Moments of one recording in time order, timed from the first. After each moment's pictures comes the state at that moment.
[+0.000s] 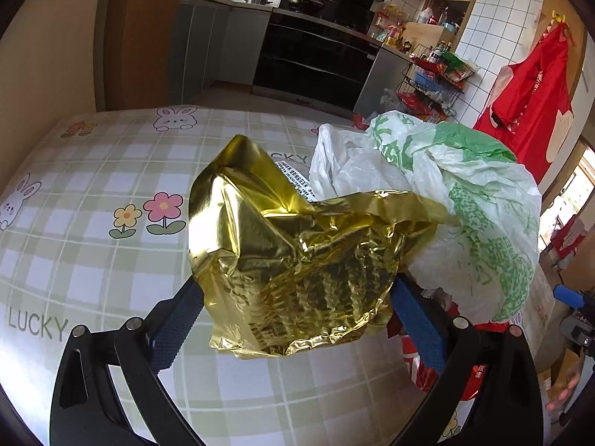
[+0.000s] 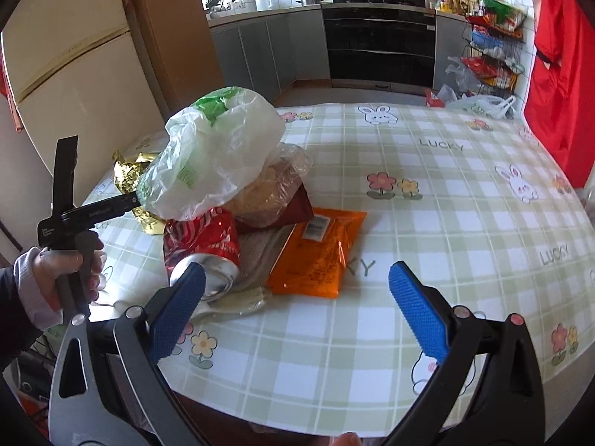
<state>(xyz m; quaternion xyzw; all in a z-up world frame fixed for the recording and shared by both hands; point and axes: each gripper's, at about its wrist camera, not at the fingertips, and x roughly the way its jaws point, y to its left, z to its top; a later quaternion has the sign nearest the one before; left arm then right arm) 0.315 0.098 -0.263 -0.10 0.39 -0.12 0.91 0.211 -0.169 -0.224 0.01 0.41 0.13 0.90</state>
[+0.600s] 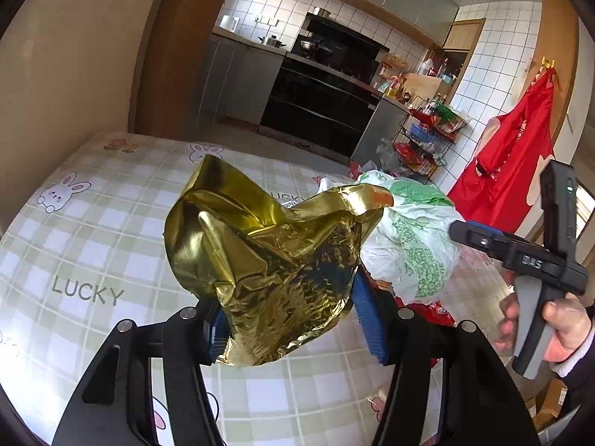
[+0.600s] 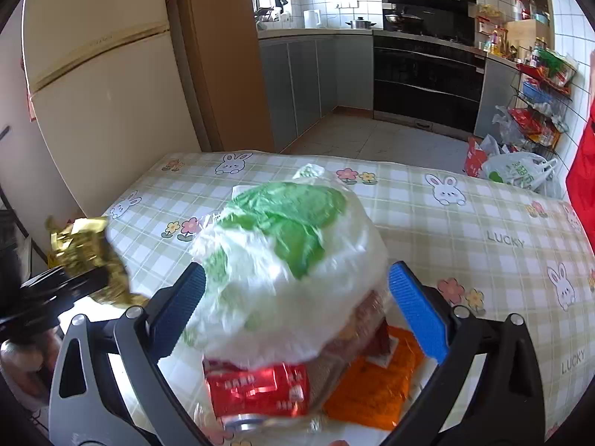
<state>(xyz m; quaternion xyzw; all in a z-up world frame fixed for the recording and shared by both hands) 0.226 0.137 -0.212 -0.15 0.31 -0.10 0.93 0.307 -0.074 -0.197 -0.04 0.37 0.19 0.91</state>
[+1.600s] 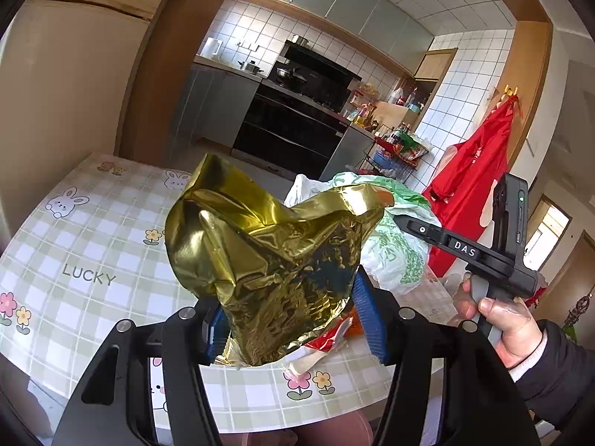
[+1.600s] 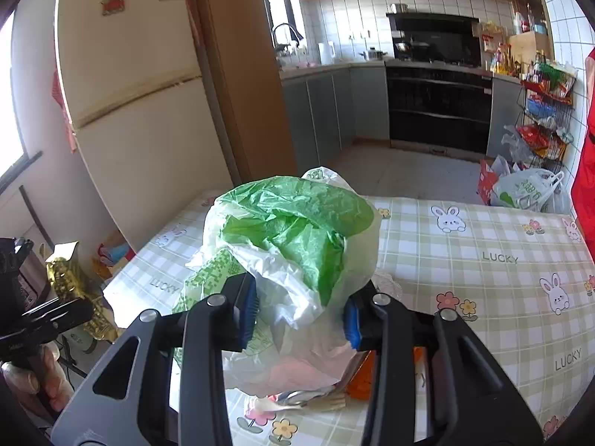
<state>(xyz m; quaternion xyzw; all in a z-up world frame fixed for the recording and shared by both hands) 0.134 0.119 -0.131 -0.19 0.26 -0.14 0.94 0.233 -0.102 -0.112 0.00 0.30 0.24 0.92</state>
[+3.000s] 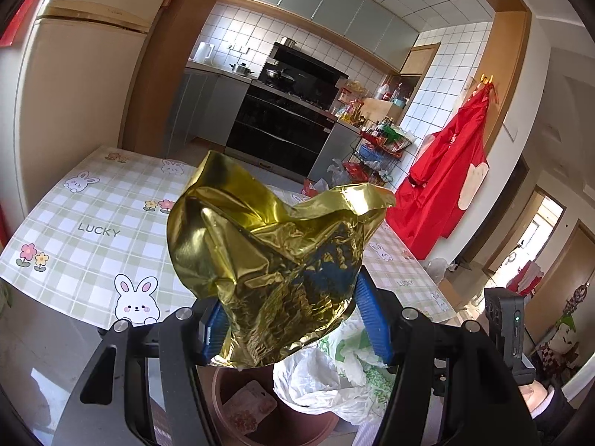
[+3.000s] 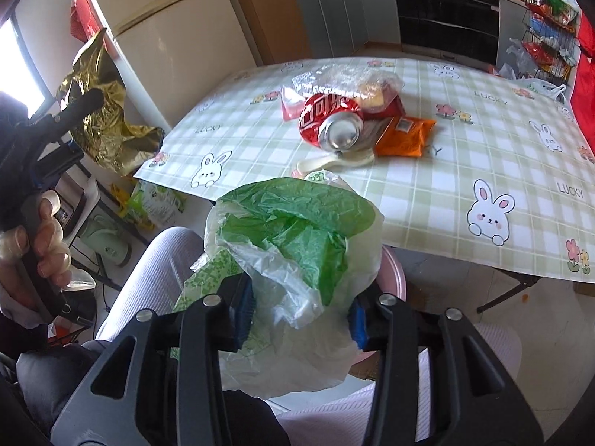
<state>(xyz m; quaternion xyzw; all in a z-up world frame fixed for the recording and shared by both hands) 0.012 0.077 -0.117 -0.18 0.26 -0.15 0.94 0.023 -0.150 -0.193 0.00 0.48 0.26 0.84</state>
